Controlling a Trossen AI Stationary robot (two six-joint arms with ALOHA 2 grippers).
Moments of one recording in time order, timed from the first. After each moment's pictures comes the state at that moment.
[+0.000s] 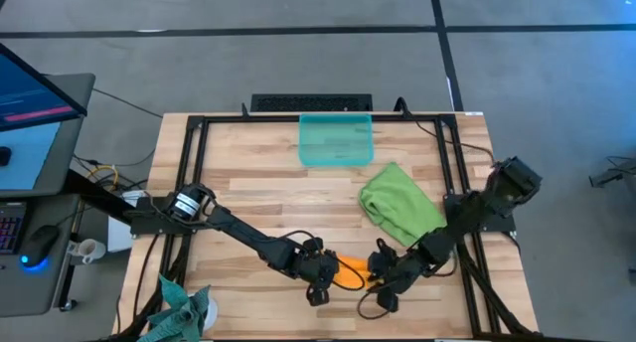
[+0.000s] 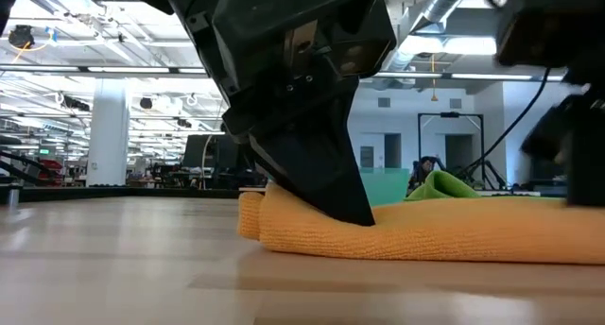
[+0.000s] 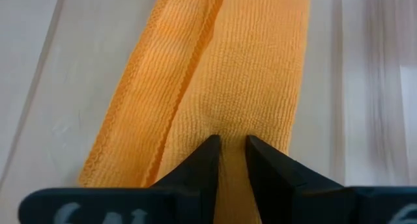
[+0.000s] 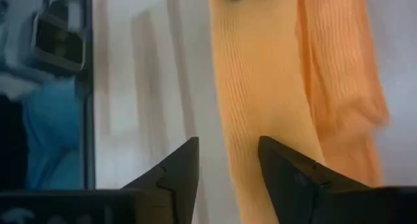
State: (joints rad) left arm -0.42 2.15 1.41 -0.31 -0.14 -0.56; right arm 0.69 1.64 0.74 0.01 0.14 0.88
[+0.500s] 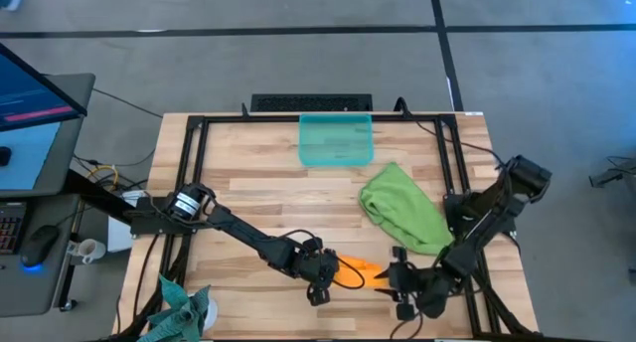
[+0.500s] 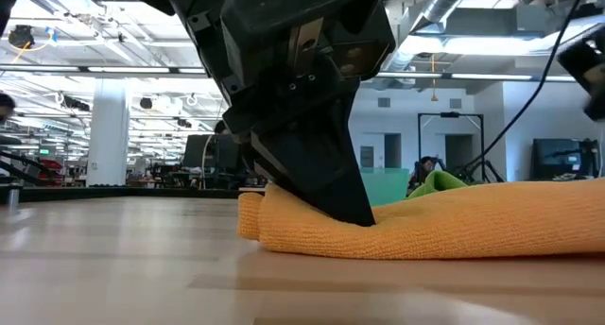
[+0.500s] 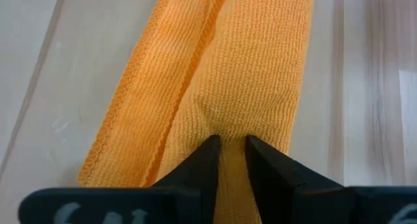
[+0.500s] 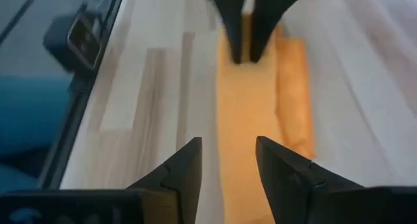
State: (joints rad) left arm -0.41 2.15 1.41 -0.30 -0.14 -0.58; right arm 0.92 1.61 0.74 -0.01 0.62 0.66
